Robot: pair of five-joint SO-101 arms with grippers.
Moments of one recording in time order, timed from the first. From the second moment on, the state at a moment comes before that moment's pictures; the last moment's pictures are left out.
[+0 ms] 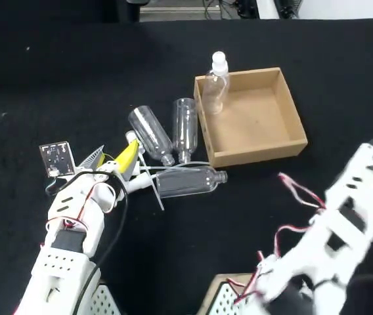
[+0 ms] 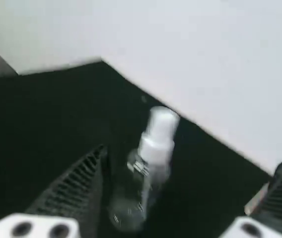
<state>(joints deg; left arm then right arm) 4.0 -73.1 95.0 4.2 20.9 48.4 -36.7 68.2 -10.5 12.8</state>
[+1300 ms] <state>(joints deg) 4.0 -73.1 95.0 4.2 20.9 47.1 7.4 28.6 14.5 19.8</state>
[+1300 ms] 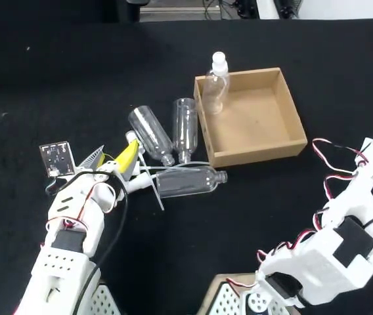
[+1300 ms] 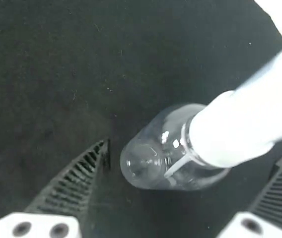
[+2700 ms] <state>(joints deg) 4.0 -73.1 95.0 4.2 20.9 47.1 7.4 29.6 5.4 9.2</state>
